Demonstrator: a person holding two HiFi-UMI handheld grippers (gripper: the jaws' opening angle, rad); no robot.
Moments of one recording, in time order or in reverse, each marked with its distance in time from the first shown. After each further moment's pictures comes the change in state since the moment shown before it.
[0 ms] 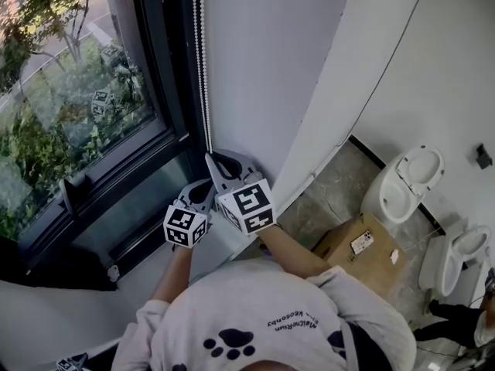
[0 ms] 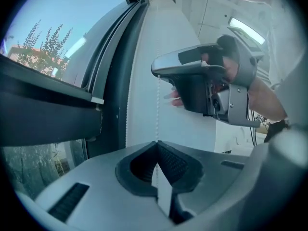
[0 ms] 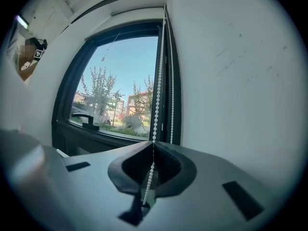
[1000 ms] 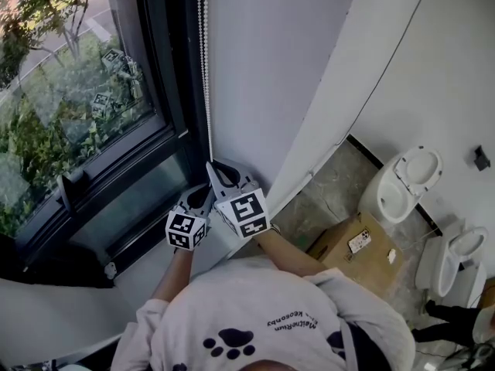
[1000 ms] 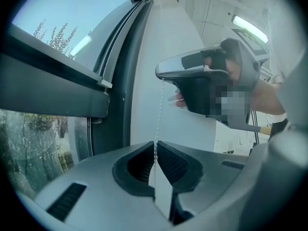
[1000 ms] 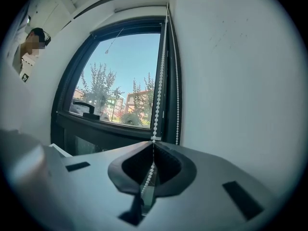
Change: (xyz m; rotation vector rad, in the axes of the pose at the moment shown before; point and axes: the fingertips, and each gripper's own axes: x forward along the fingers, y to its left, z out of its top) left arm -0.006 0.003 -0.043 -0.030 0.026 0.043; right arm -0.002 0.007 -0.045 -0.021 0.021 -0.019
